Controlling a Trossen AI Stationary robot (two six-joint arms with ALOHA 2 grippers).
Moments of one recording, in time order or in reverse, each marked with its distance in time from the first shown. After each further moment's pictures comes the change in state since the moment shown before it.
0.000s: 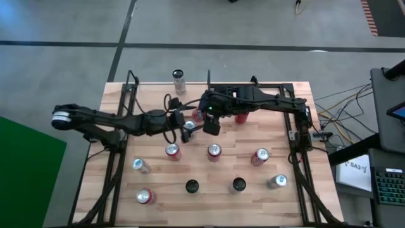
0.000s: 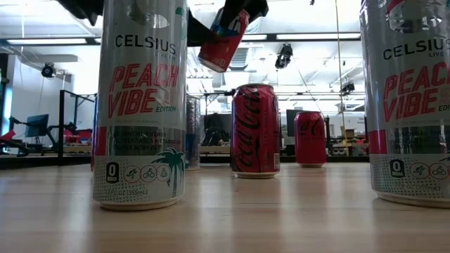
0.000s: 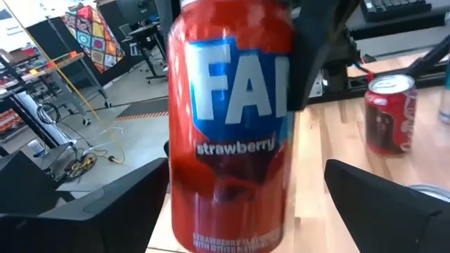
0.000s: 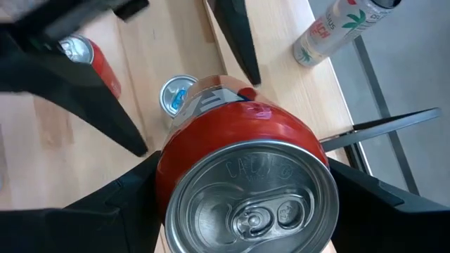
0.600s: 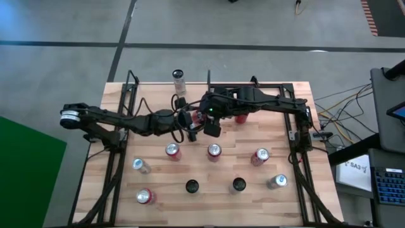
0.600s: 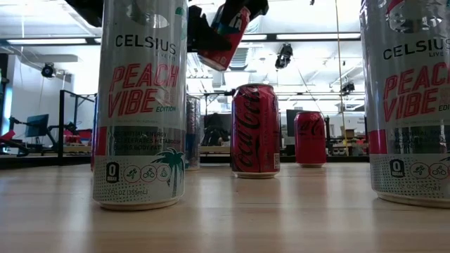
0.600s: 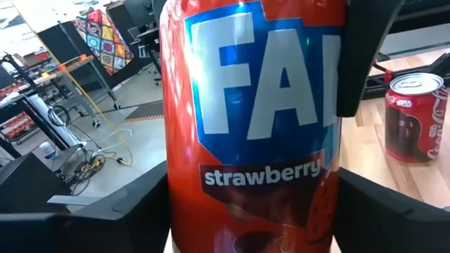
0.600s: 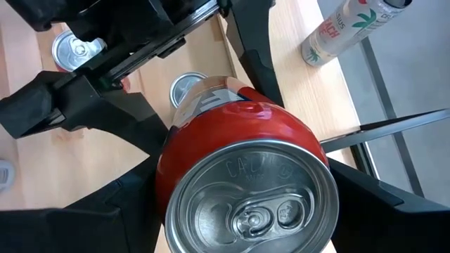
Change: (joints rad) left arm 0.012 0.125 0.045 0.101 -0.007 0.027; right arm 0.009 -0.004 0.000 -0.003 -0.013 -0.001
